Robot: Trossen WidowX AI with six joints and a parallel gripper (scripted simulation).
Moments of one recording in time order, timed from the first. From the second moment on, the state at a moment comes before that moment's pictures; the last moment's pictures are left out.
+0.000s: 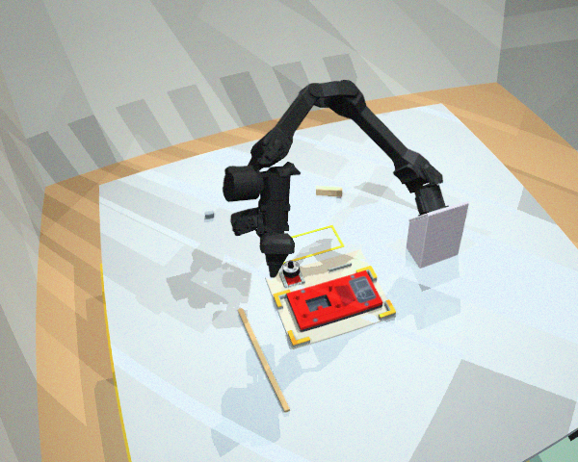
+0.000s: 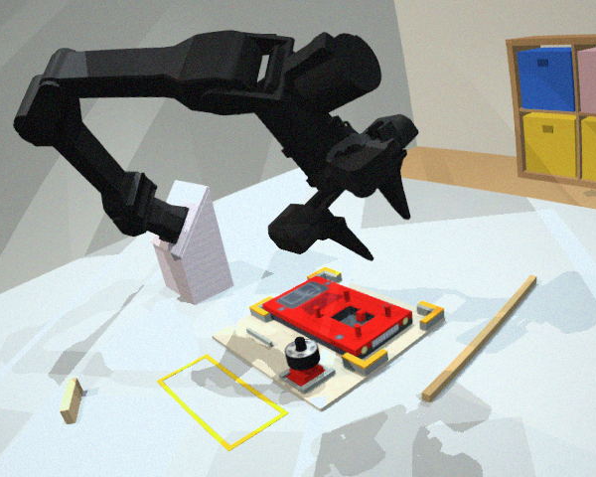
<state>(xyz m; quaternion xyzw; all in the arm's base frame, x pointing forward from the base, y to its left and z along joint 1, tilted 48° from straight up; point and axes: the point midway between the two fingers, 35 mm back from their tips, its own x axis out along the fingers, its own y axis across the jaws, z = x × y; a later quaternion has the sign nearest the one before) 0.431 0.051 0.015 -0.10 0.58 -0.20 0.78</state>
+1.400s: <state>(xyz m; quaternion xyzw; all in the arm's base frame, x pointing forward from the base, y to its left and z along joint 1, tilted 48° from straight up) 0.361 -0.090 -0.004 -0.26 0.65 -0.31 0.64</state>
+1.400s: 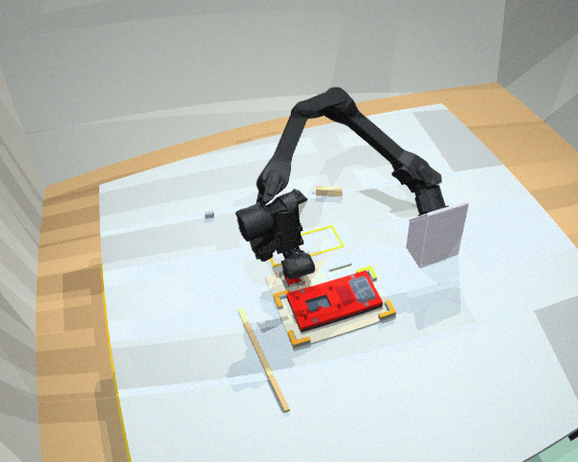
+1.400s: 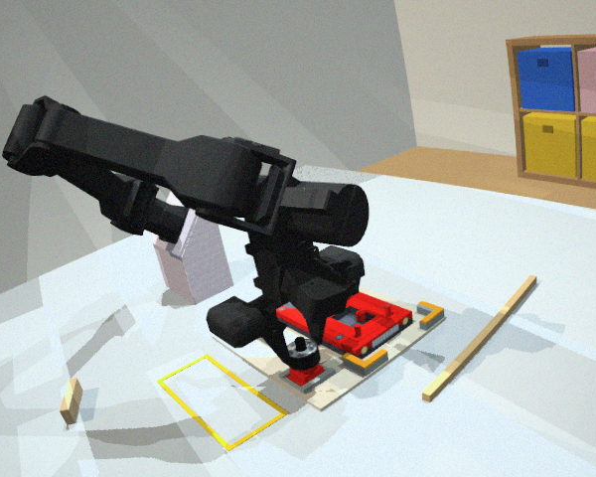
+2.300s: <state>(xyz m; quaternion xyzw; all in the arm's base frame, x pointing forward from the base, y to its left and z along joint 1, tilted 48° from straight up) 0.361 -0.089 -0.002 -0.26 0.65 -0.32 0.64</state>
